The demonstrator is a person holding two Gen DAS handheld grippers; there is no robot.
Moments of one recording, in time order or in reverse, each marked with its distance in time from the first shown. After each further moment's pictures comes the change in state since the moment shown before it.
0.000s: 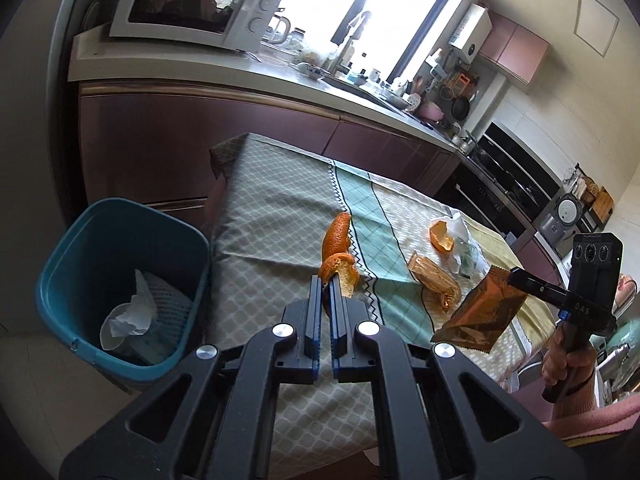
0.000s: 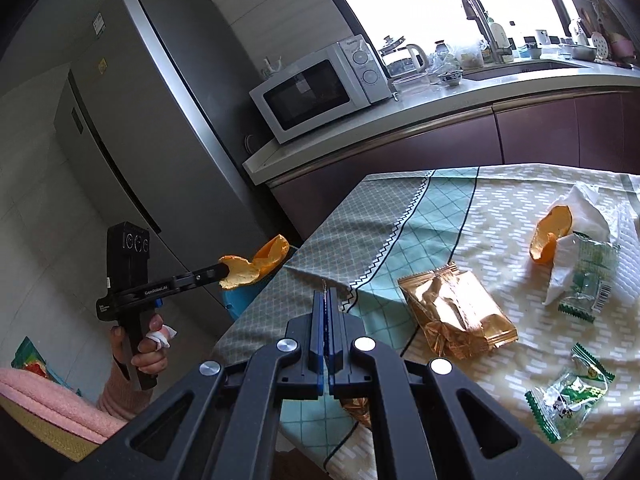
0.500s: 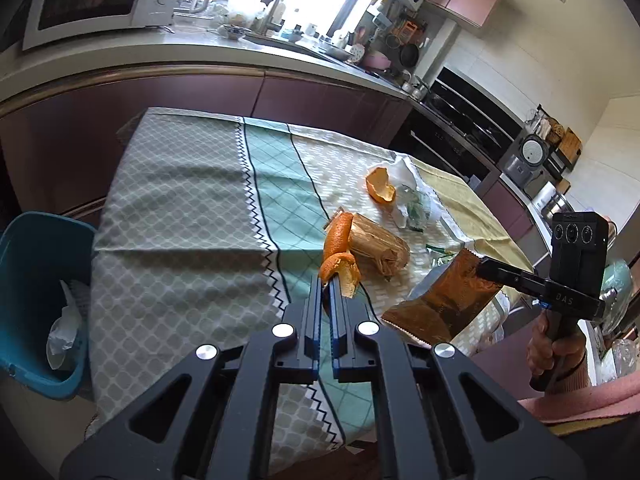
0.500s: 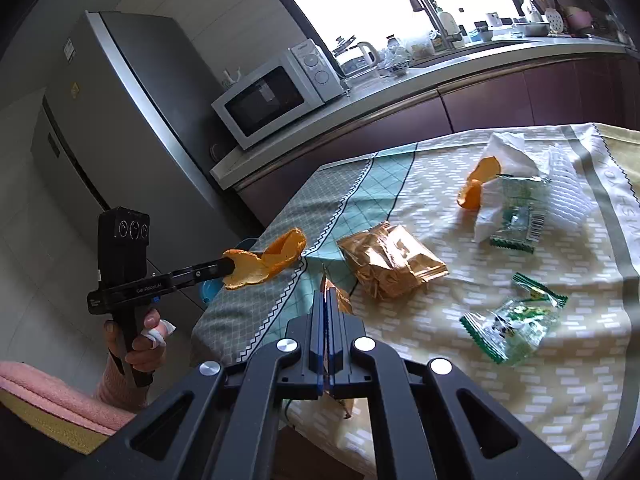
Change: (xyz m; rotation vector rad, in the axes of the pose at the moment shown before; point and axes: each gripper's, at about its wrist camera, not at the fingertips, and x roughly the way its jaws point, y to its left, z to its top) left arm 0.067 -0.083 -0.014 0.147 0.148 -0.138; right arm -0.039 -0.036 -0.038 0.103 -0.011 -0.075
